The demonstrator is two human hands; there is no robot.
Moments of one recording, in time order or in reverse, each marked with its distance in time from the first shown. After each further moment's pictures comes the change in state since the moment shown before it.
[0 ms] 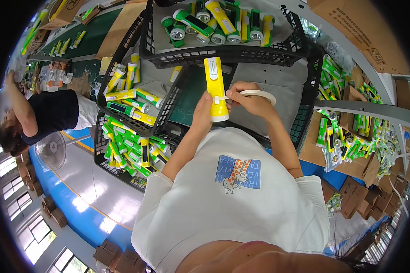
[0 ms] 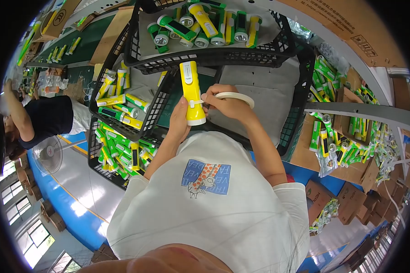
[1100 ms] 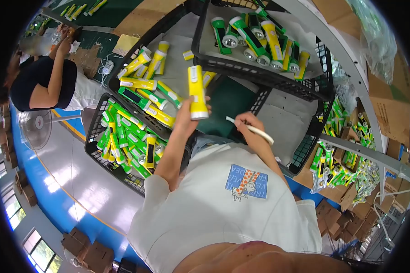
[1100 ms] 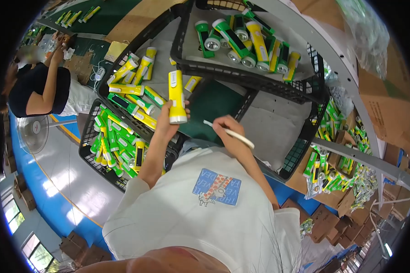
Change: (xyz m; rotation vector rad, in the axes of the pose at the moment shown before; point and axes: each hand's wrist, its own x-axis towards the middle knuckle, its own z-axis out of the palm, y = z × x) left_hand -0.003 0.048 -0.167 -0.412 0.271 -0.081; right_hand 0.022 0.014 0.118 -0.220 0.138 -0.020
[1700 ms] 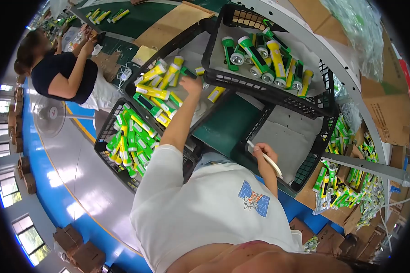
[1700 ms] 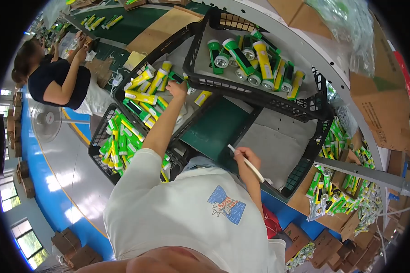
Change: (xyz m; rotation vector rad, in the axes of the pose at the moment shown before) left_hand 0.218 0.014 -0.059 1.081 1.068 0.621; right_hand -0.063 0.024 -0.021 0.119 0.283 0.161
